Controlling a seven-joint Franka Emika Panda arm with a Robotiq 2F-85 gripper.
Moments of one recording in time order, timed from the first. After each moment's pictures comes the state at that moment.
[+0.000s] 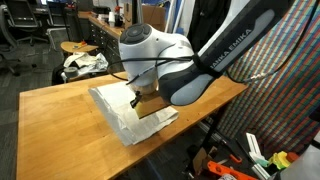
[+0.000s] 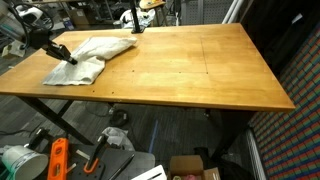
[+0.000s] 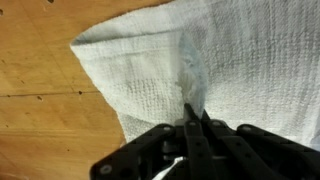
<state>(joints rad) 0.24 0.11 0.15 -2.44 -0.82 2.53 1.23</state>
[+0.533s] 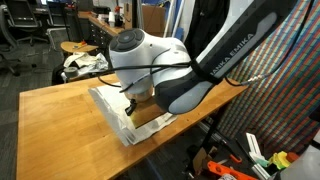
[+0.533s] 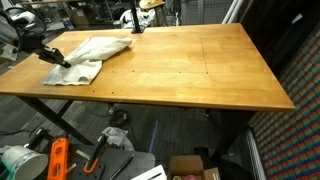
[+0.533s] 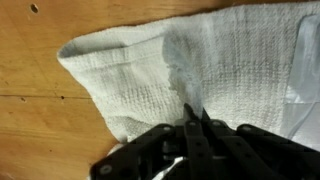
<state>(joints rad) 0.27 0.13 0.18 -2.44 -0.82 2.52 1.23</state>
